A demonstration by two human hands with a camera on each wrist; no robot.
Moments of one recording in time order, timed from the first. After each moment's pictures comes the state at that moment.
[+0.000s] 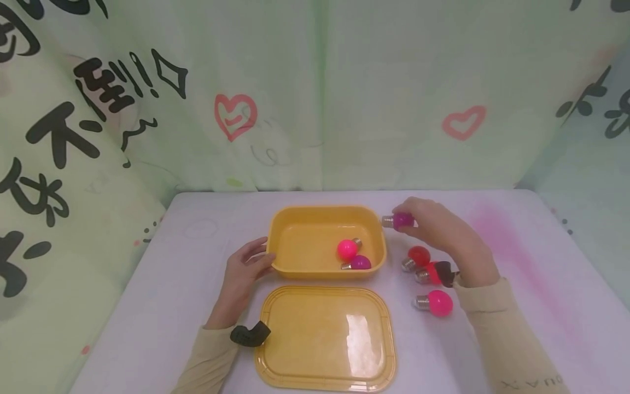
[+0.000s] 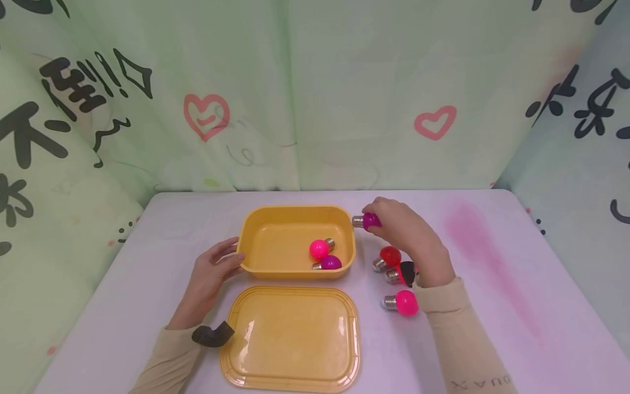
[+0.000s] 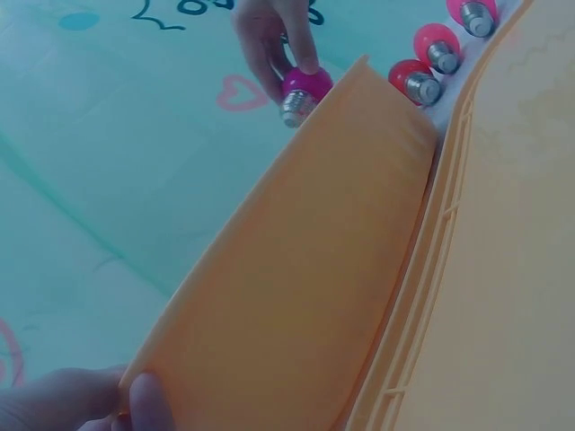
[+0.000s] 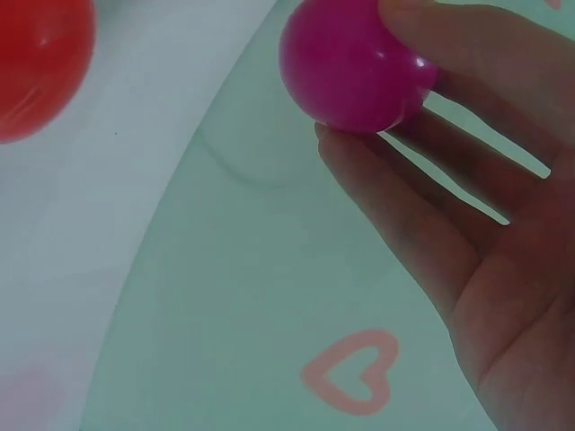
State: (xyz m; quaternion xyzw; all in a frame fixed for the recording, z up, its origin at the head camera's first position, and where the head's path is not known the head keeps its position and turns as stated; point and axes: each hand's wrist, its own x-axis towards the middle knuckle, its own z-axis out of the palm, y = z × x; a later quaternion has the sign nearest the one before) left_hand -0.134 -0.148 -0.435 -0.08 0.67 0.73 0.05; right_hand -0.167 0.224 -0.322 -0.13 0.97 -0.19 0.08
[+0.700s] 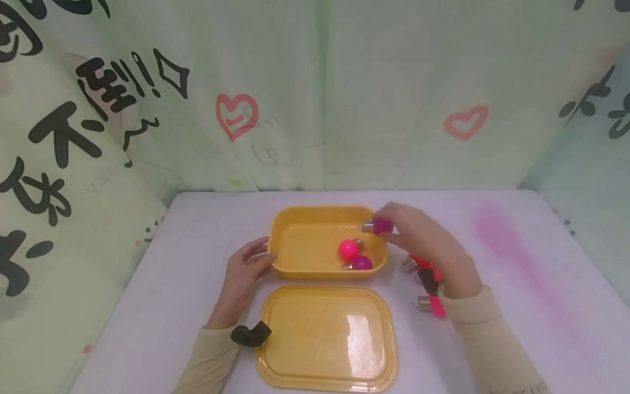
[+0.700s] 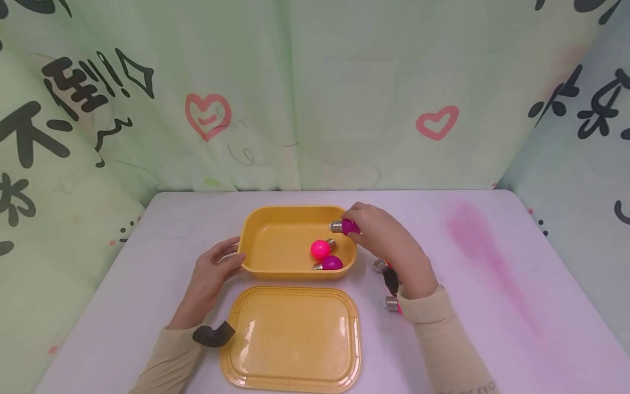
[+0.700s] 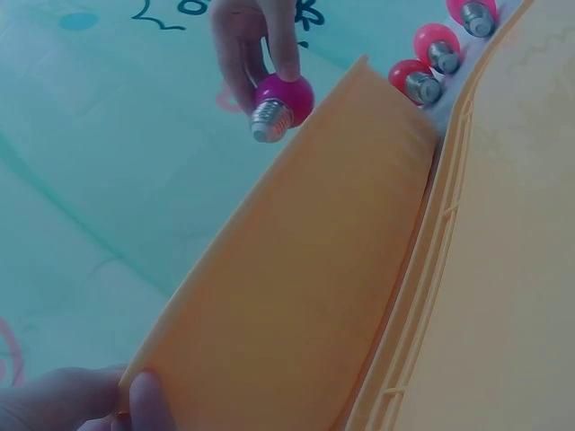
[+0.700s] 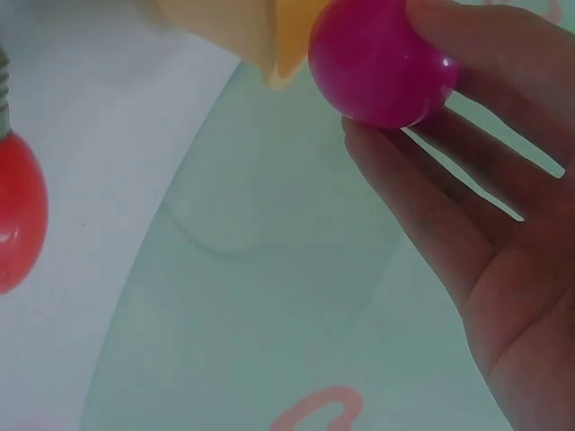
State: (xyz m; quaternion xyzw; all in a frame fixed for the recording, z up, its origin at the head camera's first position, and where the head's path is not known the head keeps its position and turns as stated) left_hand -0.135 -0.148 -0.435 -0.09 0.68 0.73 0.05; right_hand -0.164 0.193 -0.329 -0.23 0.95 -0.19 0.04
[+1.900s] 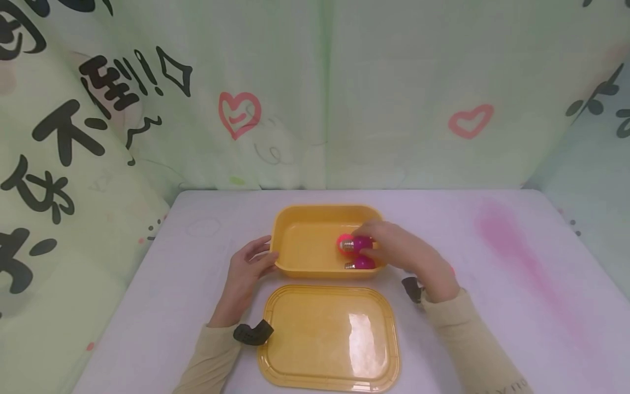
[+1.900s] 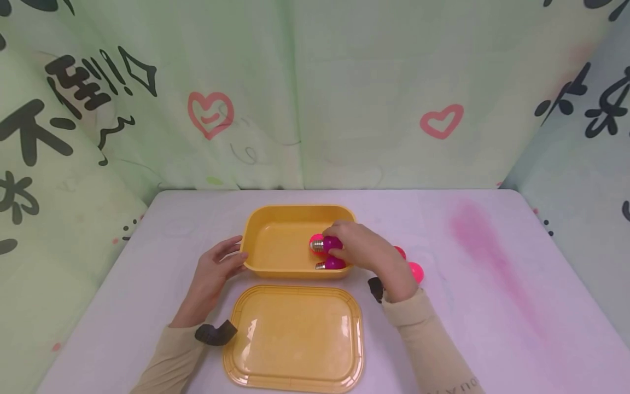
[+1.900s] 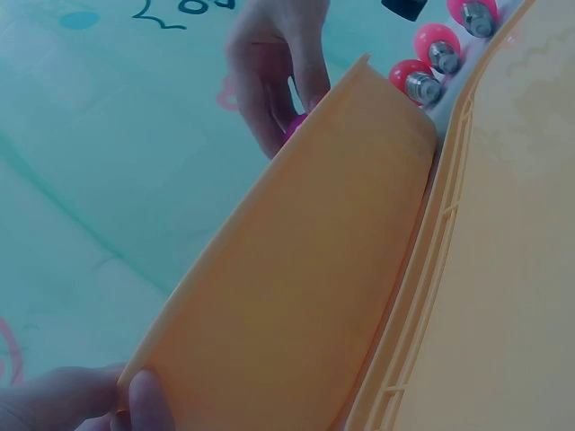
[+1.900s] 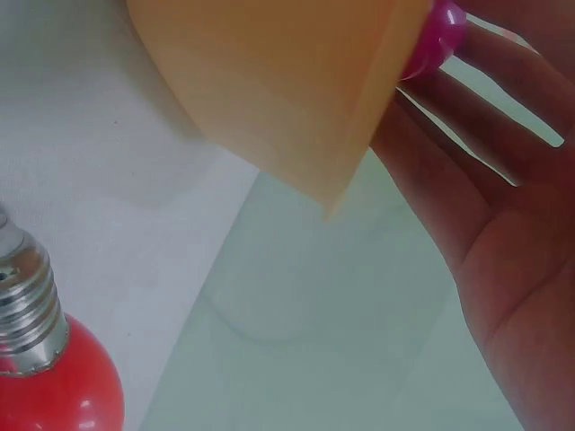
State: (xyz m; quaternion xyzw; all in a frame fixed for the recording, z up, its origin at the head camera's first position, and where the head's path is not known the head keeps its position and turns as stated) left_hand -0.135 -0.149 -0.434 -0.09 0.68 0.73 0.05; right_hand -0.169 0.164 -0.359 -0.28 0.93 -0.20 0.09
